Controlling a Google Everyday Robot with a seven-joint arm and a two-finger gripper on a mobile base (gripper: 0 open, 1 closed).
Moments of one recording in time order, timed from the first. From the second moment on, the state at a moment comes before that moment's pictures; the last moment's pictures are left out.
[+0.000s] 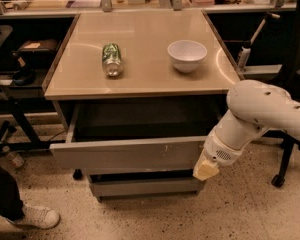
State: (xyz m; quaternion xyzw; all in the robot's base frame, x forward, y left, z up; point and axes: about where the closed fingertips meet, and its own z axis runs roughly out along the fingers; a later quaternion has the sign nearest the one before) arm 0.434 -0.148 0.670 -0.55 0.82 0.17 0.06
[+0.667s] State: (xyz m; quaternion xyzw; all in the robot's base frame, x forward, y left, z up) arm 0.478 -0.138 0.666 -0.57 0.81 0.15 0.07
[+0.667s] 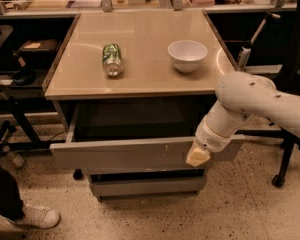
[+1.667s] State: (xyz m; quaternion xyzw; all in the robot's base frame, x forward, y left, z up) arm 0.515 -0.125 0.663 -0.58 0.80 0.12 0.07
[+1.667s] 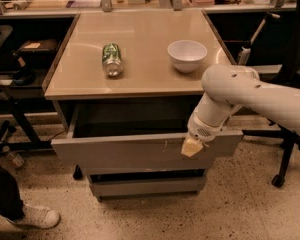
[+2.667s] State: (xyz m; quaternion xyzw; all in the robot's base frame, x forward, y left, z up) arm 0.515 -0.125 0.663 -0.58 0.80 0.12 0.07
